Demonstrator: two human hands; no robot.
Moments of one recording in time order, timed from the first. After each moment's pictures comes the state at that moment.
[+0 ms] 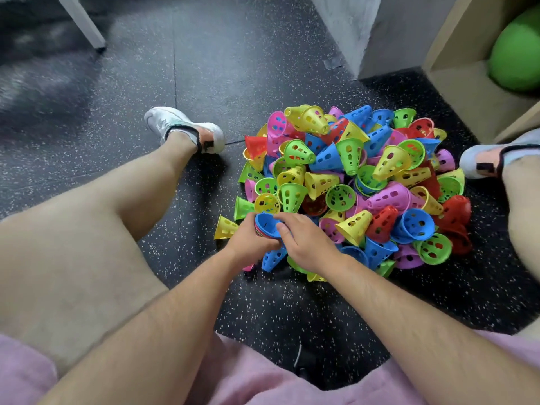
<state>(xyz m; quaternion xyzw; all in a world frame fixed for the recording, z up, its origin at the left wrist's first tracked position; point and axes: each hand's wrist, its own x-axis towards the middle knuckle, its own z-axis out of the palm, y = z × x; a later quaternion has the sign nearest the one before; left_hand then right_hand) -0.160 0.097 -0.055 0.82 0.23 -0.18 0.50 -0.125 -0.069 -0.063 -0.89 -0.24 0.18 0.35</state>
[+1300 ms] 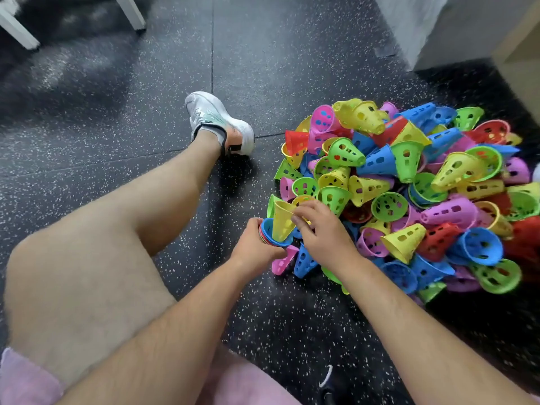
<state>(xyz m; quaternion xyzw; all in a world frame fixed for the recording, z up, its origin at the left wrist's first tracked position) -0.178 0.152 -0.053 0.80 0.31 -0.15 0.48 -0.106 -0.010 -0.069 -0.86 -0.23 0.09 0.45</state>
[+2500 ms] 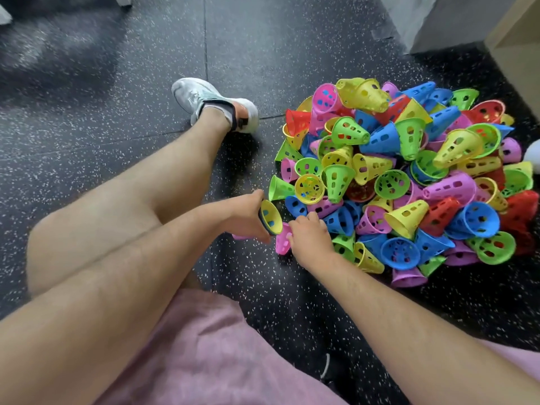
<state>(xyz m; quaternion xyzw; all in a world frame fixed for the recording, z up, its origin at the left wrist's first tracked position) -0.153 0.206 -0.016 0.91 0.05 -0.36 0.20 -0.155 0.027 -0.111 -0.95 -0.24 0.19 0.07</state>
